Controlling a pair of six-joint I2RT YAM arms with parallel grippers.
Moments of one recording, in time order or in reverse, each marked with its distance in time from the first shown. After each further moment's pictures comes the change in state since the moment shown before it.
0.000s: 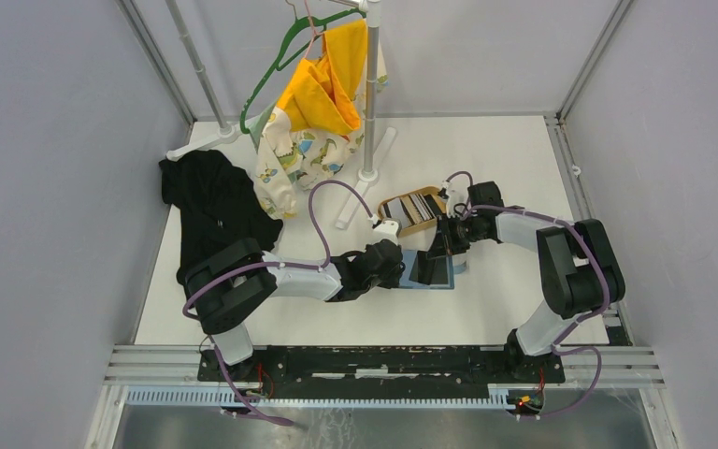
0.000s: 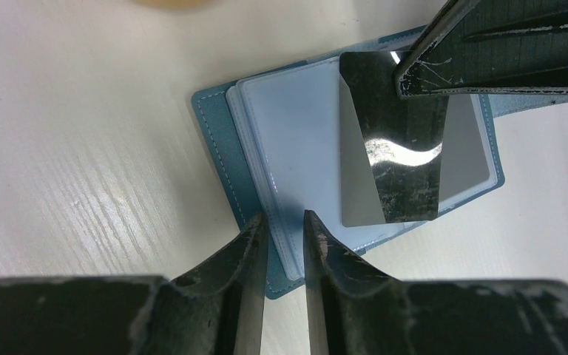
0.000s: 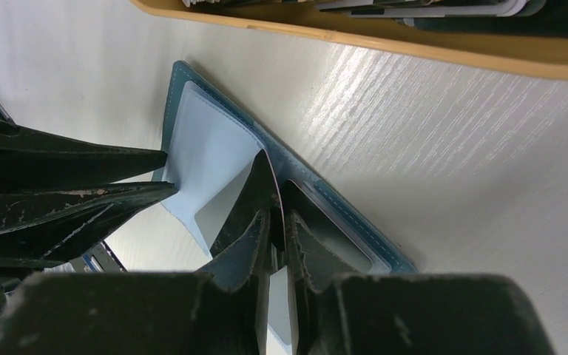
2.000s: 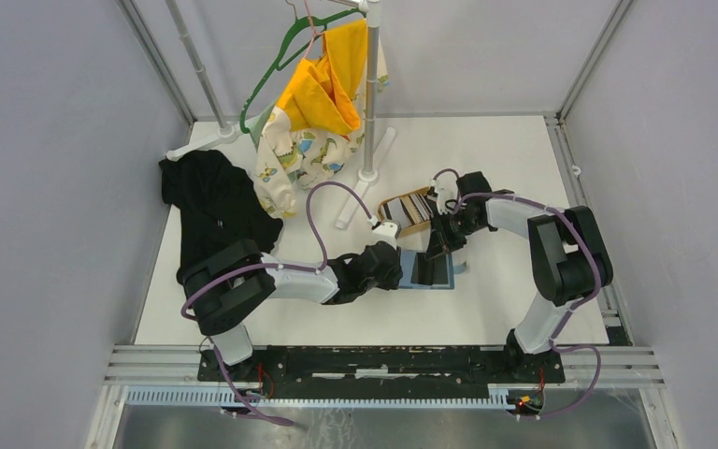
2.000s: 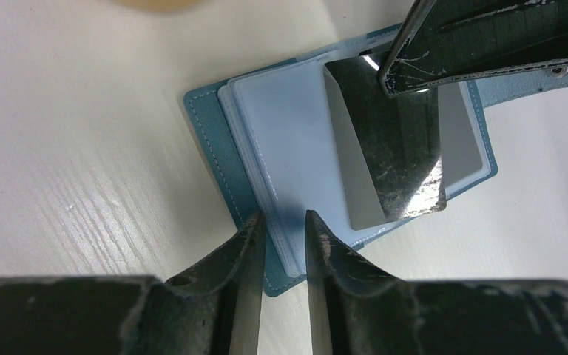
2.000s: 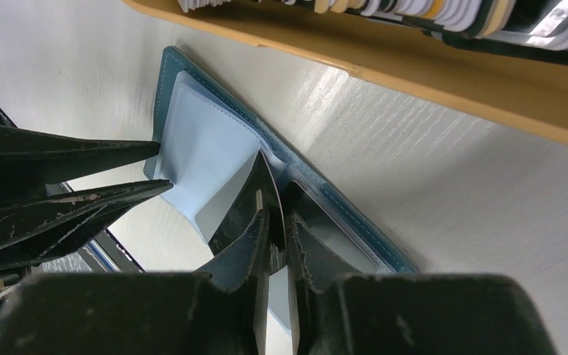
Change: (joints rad) left arm 0.000 -0.014 -0.045 0.074 0.022 0.033; right arm 0.044 0.092 0.162 -0.223 0.049 -0.086
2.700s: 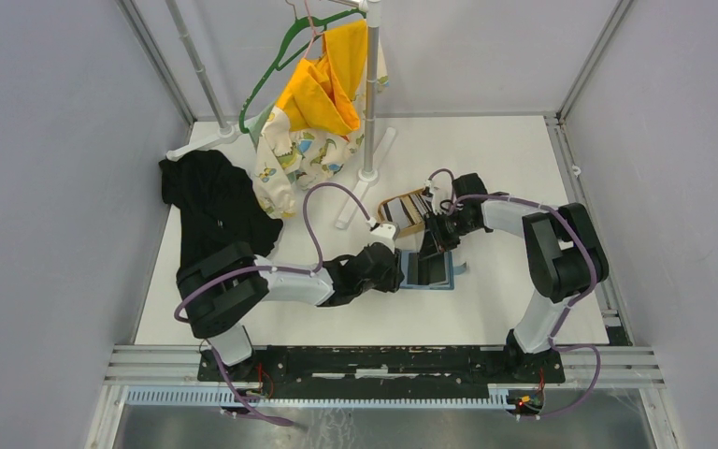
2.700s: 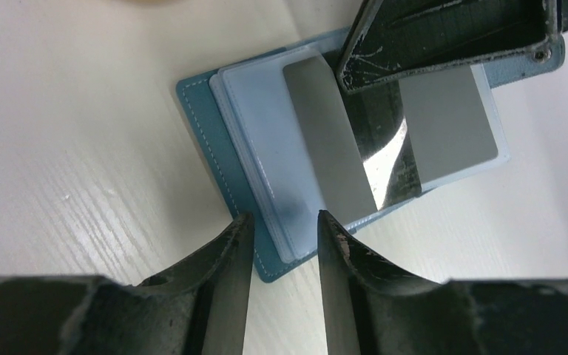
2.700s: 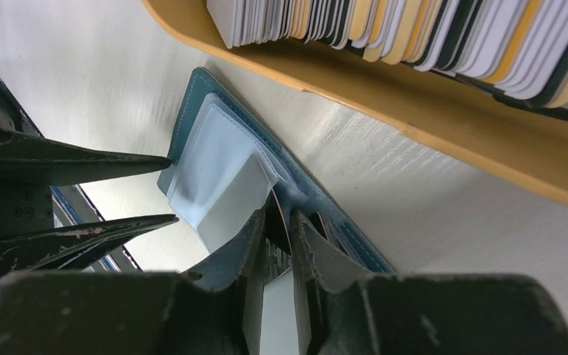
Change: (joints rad) left arm 0.000 -0.021 -0.019 0.016 0.024 0.012; right arm 0.026 0.027 -0.007 0.076 -0.057 0.004
